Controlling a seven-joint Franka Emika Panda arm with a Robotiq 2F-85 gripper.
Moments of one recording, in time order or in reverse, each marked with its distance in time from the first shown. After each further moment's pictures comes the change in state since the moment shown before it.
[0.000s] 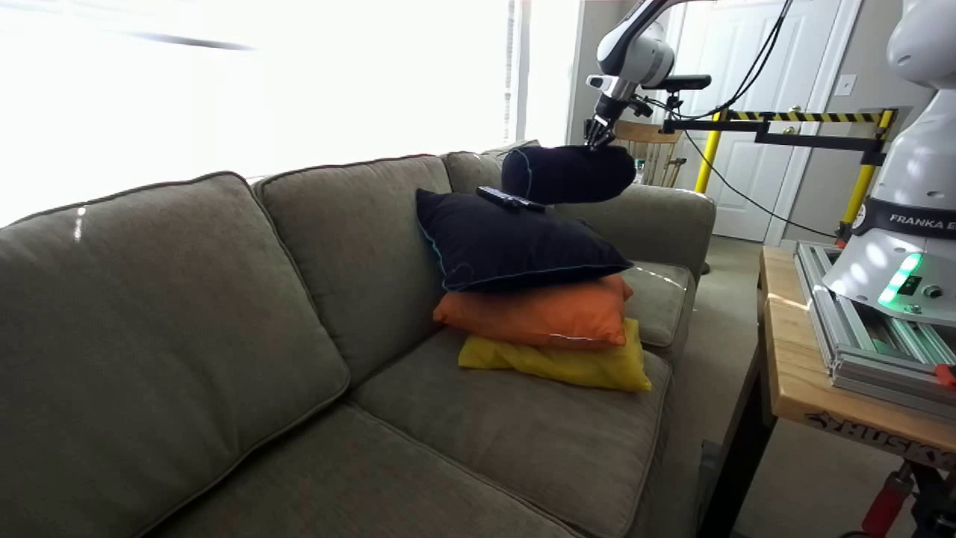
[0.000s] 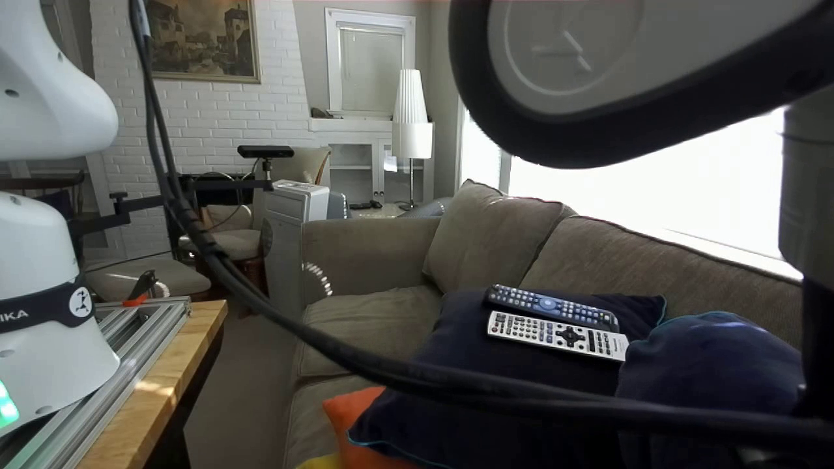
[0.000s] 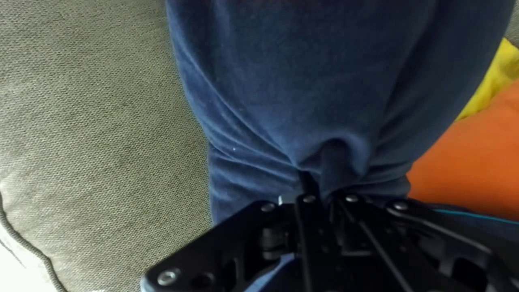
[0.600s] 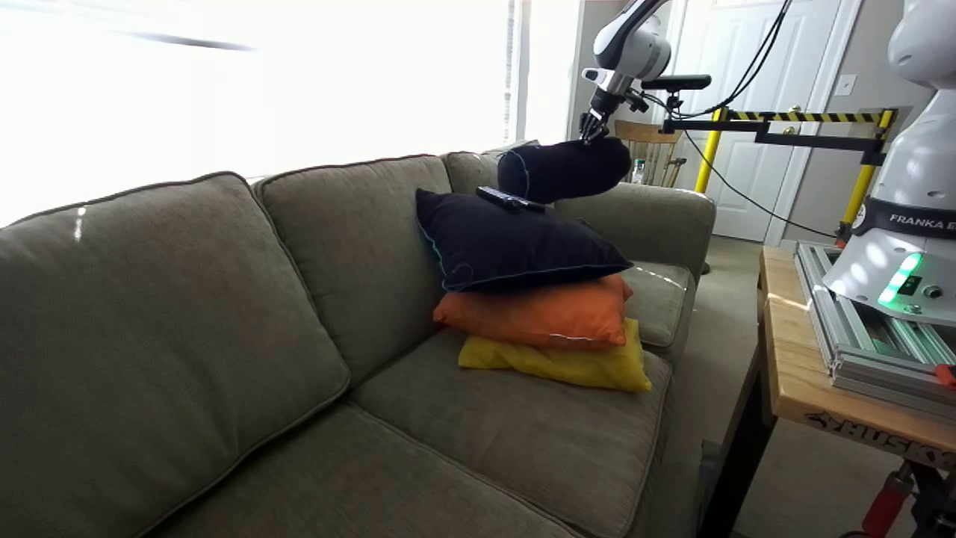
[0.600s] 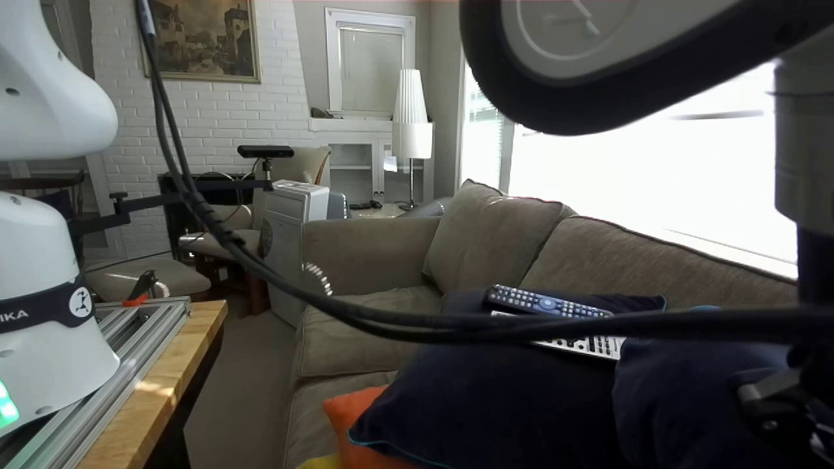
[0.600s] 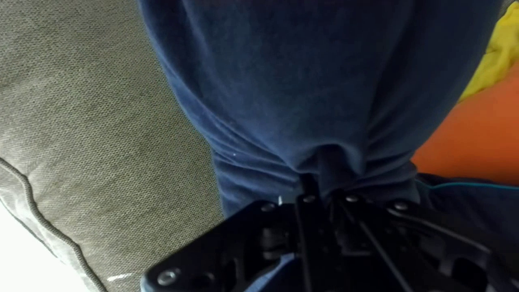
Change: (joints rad) arm 0.013 -0.020 0.013 -0.001 0.000 0.011 0.083
